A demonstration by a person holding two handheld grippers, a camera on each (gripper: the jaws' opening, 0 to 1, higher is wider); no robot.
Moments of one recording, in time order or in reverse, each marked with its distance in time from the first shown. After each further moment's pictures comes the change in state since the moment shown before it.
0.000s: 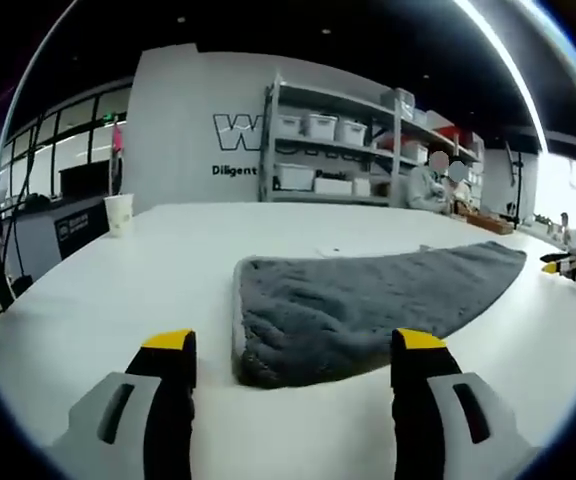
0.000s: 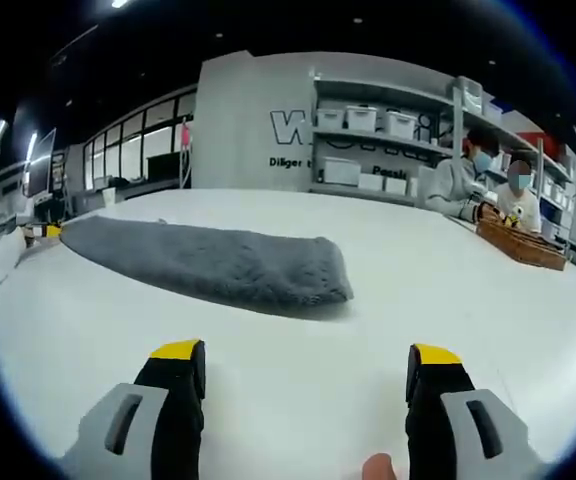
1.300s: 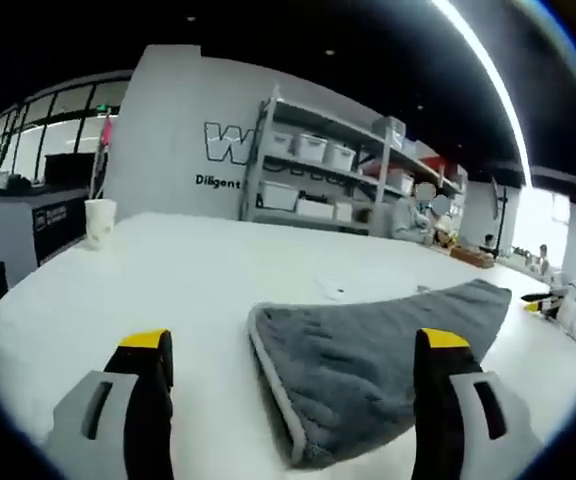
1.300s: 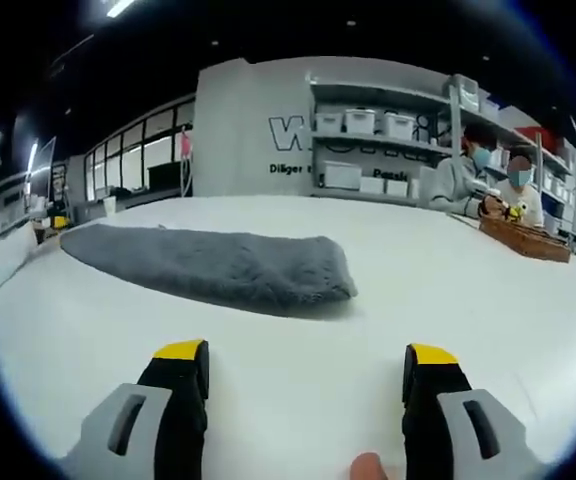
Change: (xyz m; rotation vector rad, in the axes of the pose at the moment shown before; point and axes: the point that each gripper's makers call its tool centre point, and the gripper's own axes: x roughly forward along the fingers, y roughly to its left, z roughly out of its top) left arm 0.050 0.034 0.041 -0.088 -0.058 -0.138; right arm 0.008 0.004 -0.005 0.026 -0.039 0.021
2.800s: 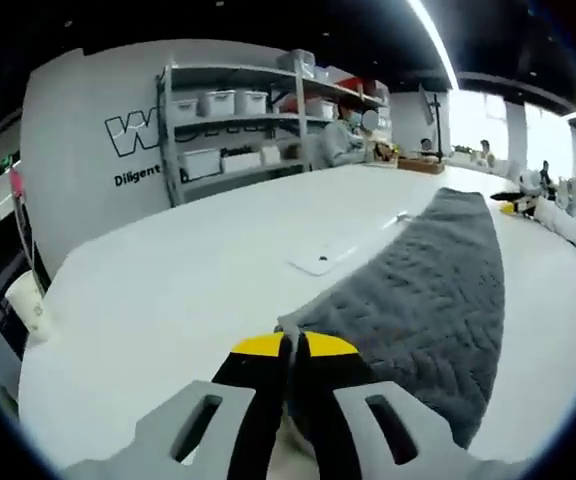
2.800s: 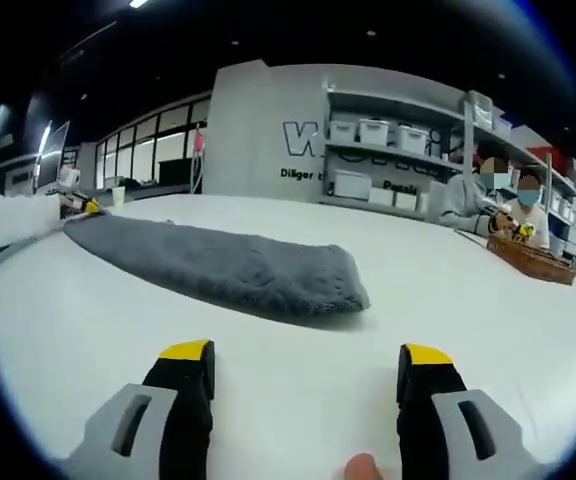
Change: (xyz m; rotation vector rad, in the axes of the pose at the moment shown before) left arm 0.064 -0.018 -0.001 0.373 0.228 -0.248; right arm 0.009 0.003 0.005 -0.070 -0.022 0.016
